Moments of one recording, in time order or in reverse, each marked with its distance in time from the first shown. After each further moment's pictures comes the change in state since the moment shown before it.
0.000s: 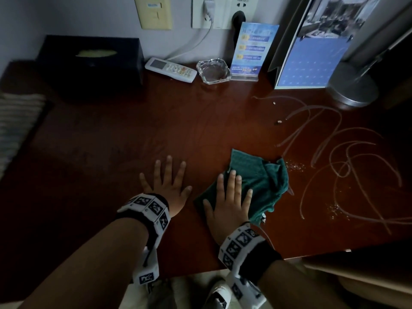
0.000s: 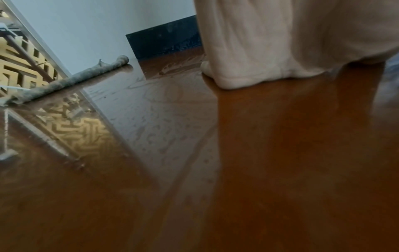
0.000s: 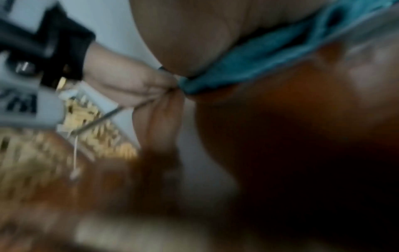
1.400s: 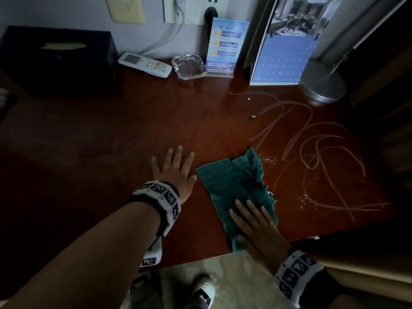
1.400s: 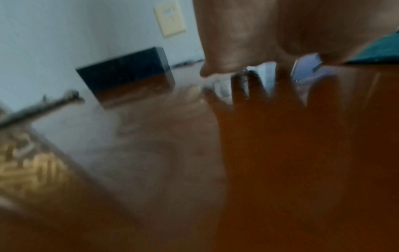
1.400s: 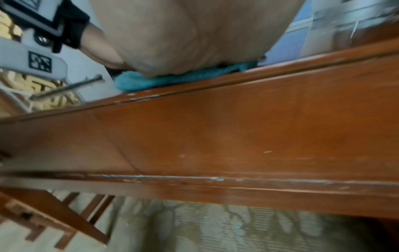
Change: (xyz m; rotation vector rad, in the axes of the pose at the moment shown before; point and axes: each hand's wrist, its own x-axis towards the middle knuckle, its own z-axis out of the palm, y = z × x) left_hand 0.007 0.070 -0.004 0.120 0.116 0.135; right_hand -0.055 0.171 -0.015 -0.116 -0.137 -0.472
